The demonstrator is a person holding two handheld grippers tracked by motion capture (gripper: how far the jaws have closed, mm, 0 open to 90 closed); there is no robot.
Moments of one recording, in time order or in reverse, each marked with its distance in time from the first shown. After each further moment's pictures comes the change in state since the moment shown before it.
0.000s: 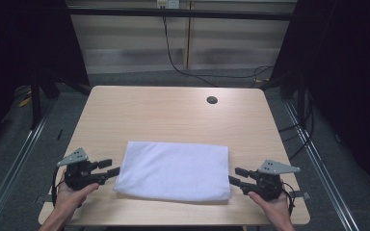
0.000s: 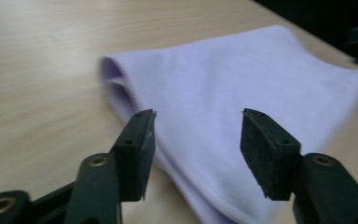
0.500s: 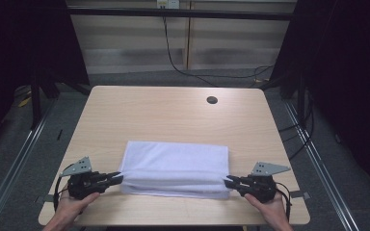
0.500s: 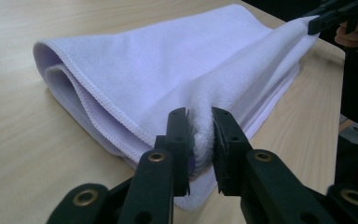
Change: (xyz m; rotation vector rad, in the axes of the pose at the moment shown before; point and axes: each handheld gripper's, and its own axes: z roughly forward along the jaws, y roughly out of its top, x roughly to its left) left arm -0.027 -0.029 -0.007 0.017 -0.176 0.095; right arm 0.007 -0.013 0.014 0.102 0.113 -0.040
